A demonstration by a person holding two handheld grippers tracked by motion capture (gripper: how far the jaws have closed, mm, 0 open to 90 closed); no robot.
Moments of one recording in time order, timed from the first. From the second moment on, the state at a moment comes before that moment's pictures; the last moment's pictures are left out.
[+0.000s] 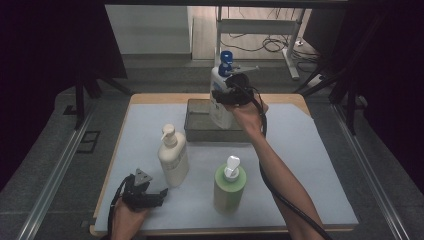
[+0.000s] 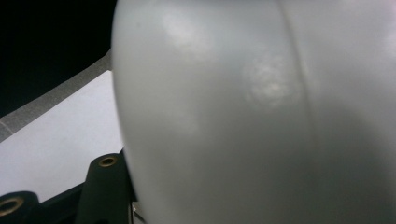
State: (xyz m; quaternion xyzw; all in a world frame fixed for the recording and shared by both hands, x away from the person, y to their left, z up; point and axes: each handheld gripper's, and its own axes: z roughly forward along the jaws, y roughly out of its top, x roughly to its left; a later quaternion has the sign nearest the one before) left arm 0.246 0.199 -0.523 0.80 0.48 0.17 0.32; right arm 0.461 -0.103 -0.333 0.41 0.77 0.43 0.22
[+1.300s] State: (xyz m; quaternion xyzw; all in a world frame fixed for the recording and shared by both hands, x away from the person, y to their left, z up) left arm 0.246 0.199 -0.523 0.80 0.48 0.17 0.32; right arm 0.477 -0.071 -0.397 0.42 0.79 0.41 0.21
